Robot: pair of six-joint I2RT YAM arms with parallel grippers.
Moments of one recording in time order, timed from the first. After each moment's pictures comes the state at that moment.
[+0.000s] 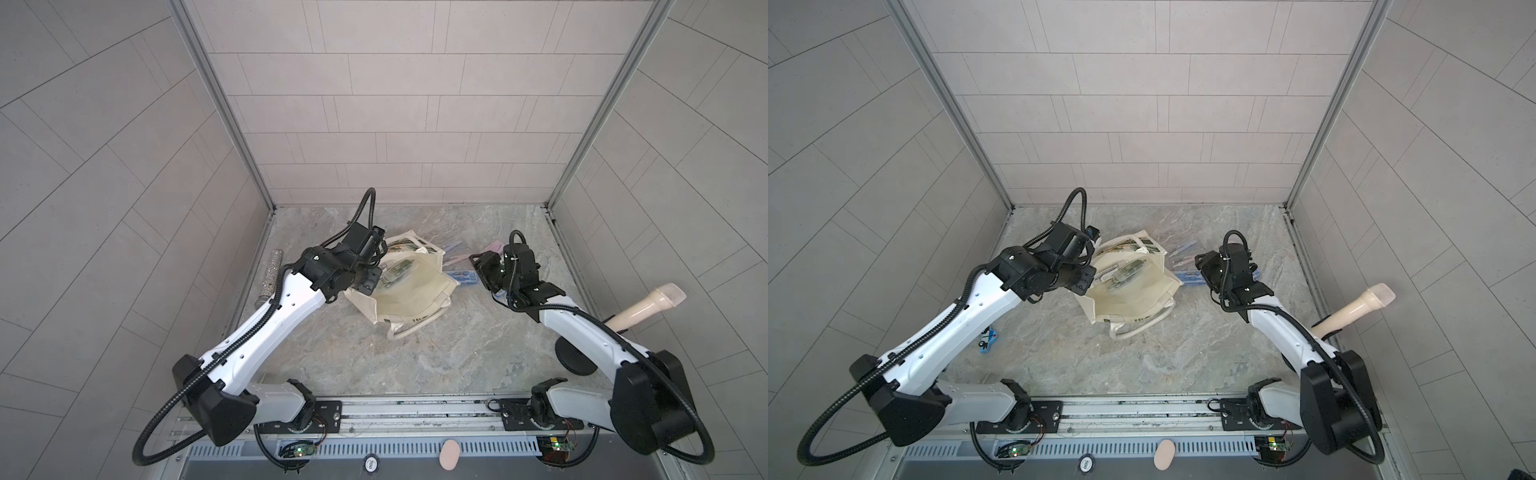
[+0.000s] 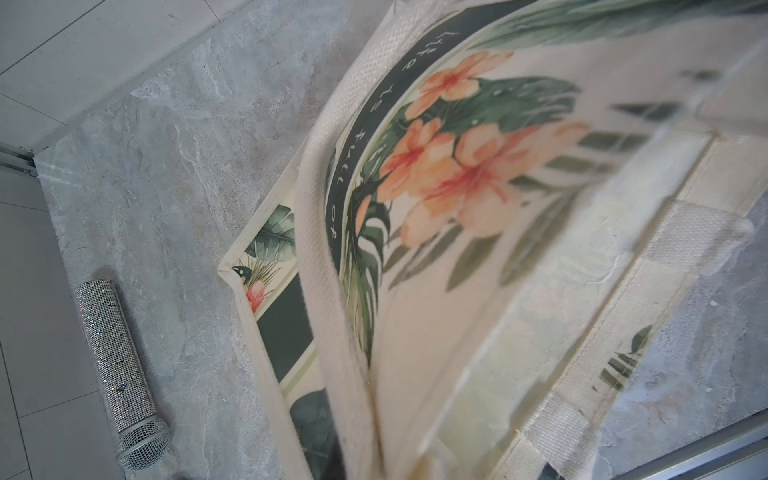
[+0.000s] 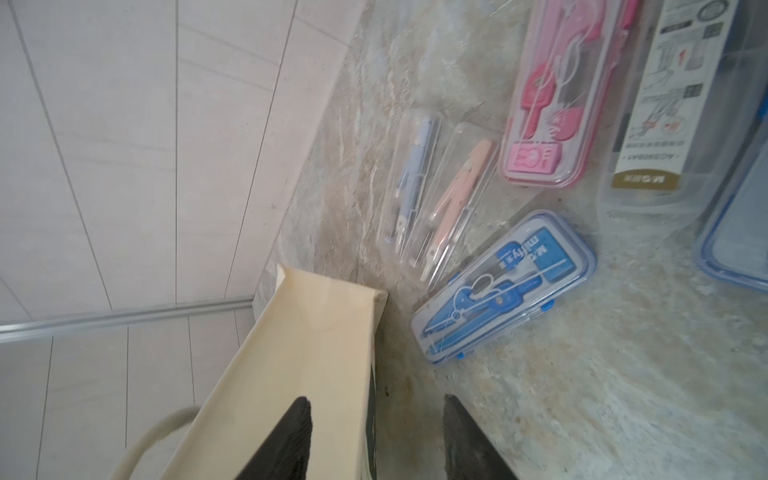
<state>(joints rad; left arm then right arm) -0.65 1.30 1.40 -1.09 -0.20 -0.10 0.28 1.16 0.75 -0.14 -0.12 1.14</state>
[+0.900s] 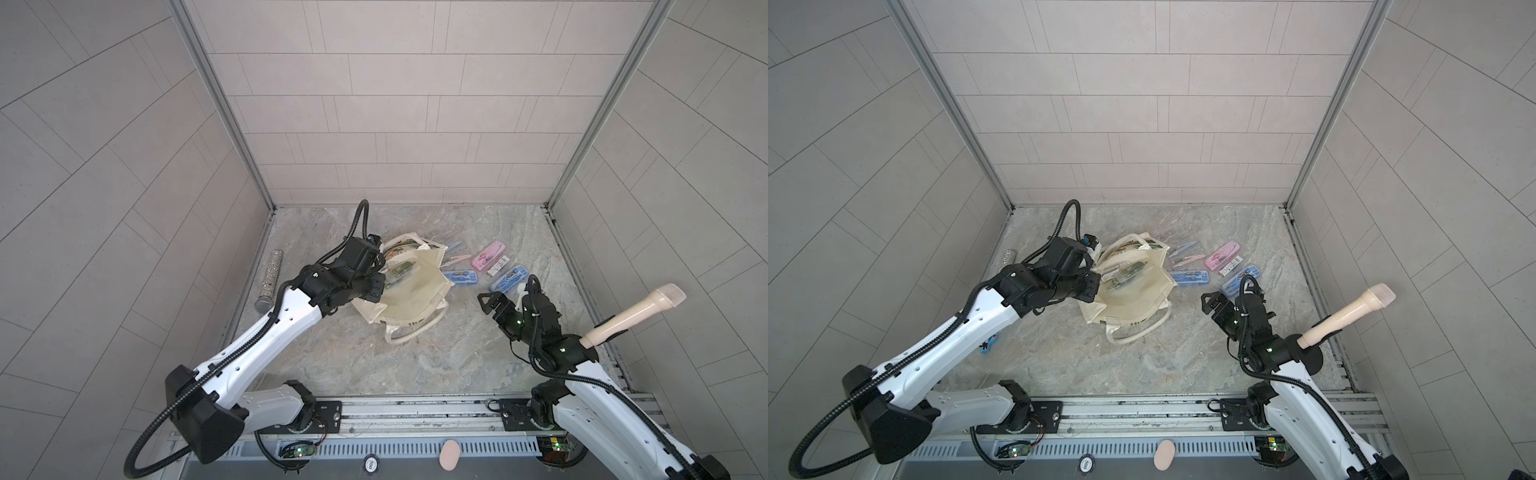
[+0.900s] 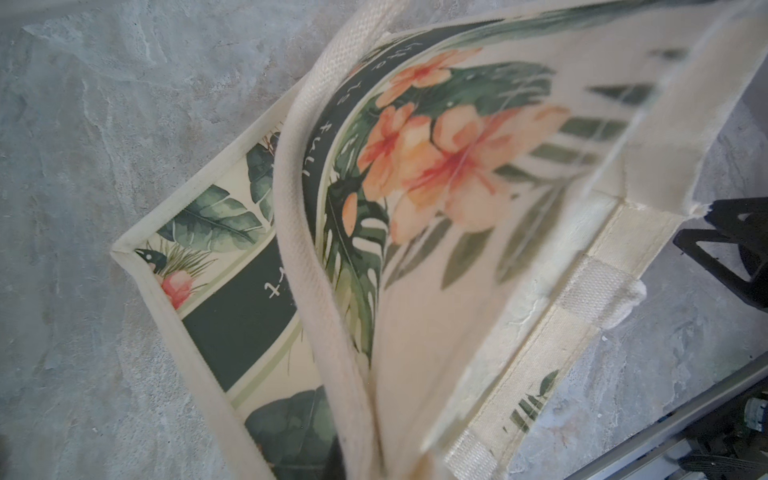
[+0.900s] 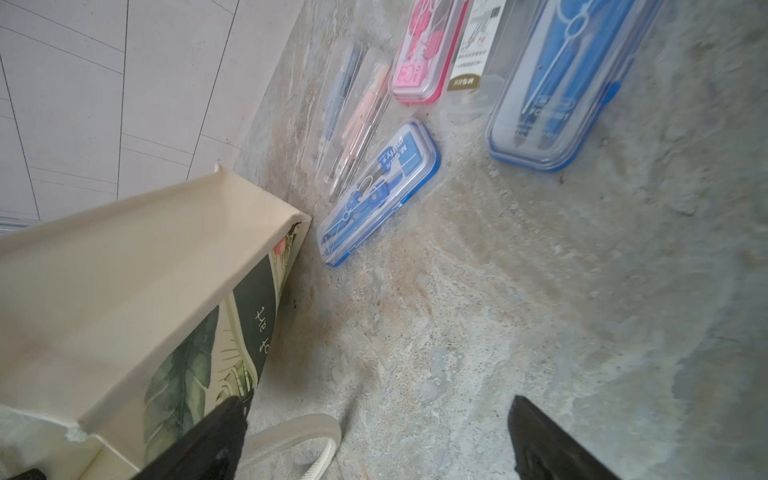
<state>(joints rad) -0.65 1.22 1.19 -0.86 -0.08 -0.28 0.26 0.65 0.31 -0.25 -0.10 1.02</state>
